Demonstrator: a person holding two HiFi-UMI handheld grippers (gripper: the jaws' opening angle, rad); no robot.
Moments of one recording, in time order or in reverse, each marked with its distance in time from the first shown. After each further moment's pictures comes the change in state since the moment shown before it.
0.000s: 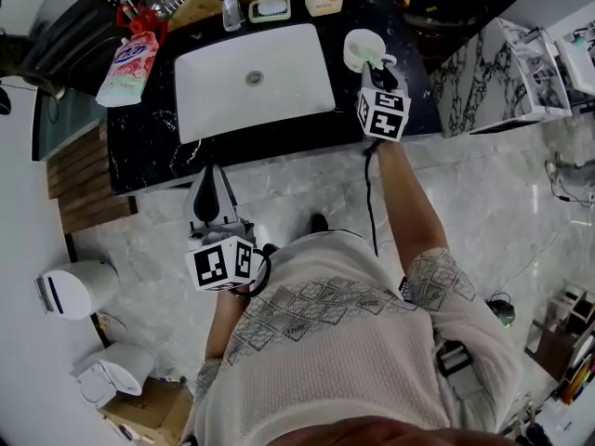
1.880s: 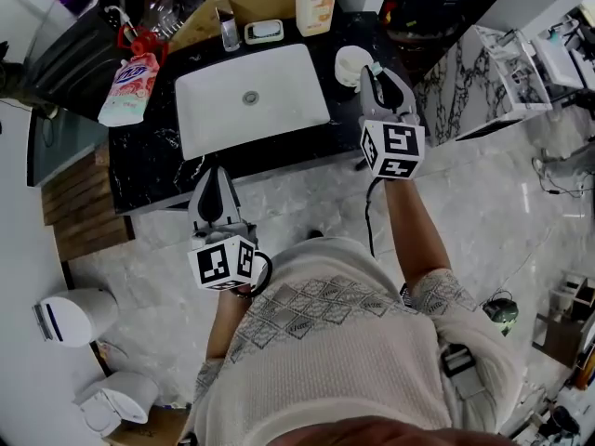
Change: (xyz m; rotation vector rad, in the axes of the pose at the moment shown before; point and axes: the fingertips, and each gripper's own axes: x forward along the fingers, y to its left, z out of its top) left arm 0.000 0.009 0.019 -0.035 -0.056 -0.088; right arm -0.125 0.052 0.133 -0.124 -0.326 0.074
